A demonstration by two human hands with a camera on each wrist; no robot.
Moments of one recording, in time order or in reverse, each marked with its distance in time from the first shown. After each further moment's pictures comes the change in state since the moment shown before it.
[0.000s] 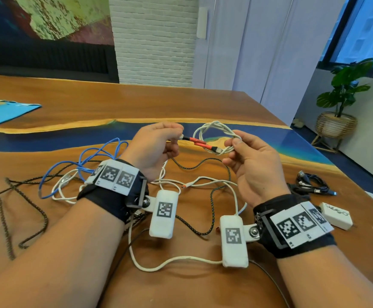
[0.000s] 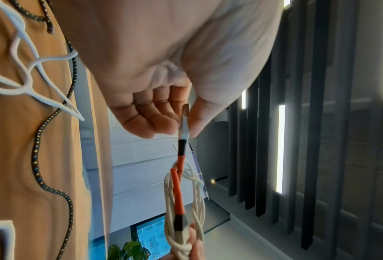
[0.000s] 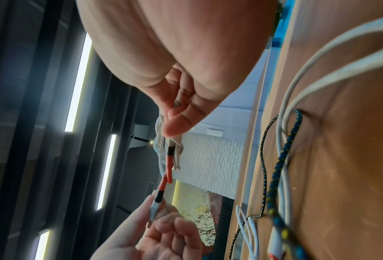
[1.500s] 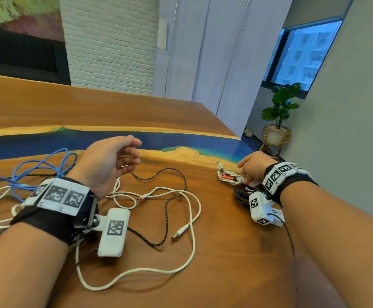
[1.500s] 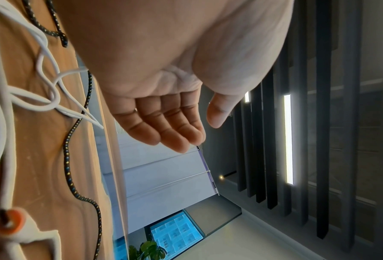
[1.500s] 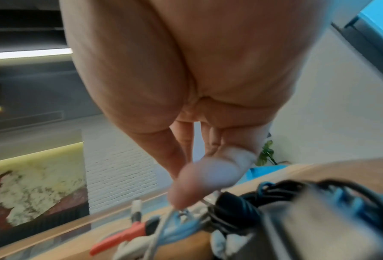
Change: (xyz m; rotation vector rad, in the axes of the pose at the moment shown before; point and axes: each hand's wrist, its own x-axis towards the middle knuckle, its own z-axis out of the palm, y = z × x) left_hand 0.010 -0.012 -0.004 -0.046 -0.068 -0.030; right_hand 0.103 -0.069 -0.132 -1.506 0.064 0.359
